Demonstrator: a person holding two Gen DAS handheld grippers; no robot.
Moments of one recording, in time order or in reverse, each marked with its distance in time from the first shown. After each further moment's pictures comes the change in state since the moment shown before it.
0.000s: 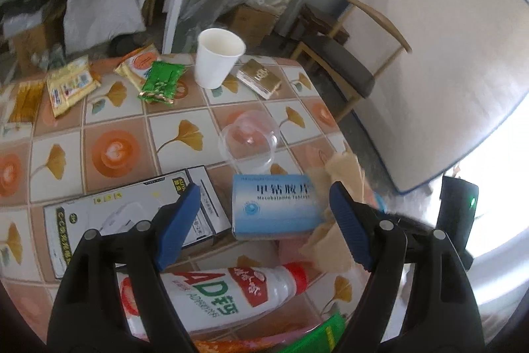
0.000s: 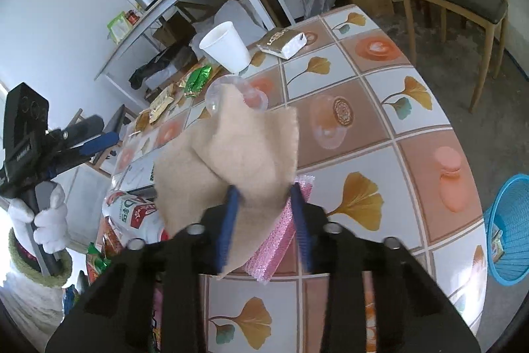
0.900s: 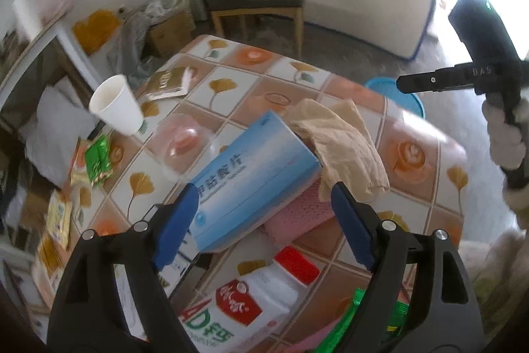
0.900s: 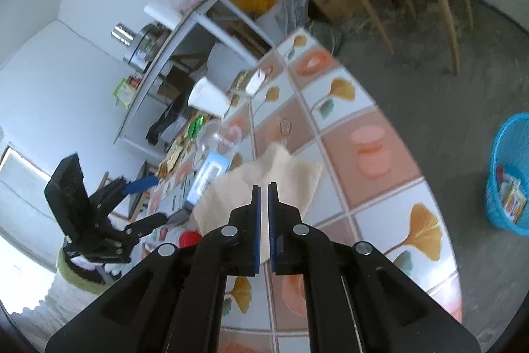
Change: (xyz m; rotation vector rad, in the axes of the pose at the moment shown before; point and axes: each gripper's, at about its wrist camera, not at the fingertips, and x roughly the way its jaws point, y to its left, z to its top) left arm 0.055 -0.107 -0.040 0.717 0.163 0.100; right arm -0.065 -0.086 -0.020 0.260 -0.106 0.150
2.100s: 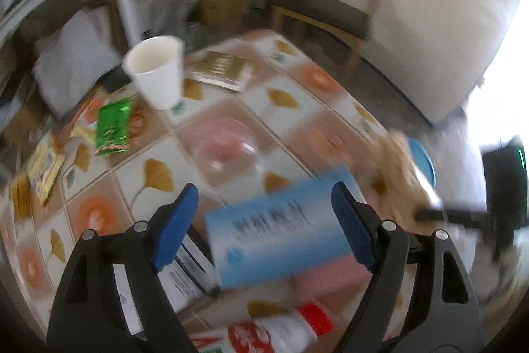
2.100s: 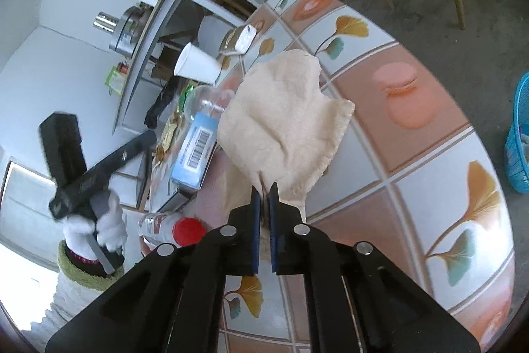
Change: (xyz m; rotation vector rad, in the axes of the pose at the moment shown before) left arm 0.028 0.089 0.024 -0.479 -0.012 0.010; right arm 0.056 -0.007 -0.012 0.103 0.112 0.007
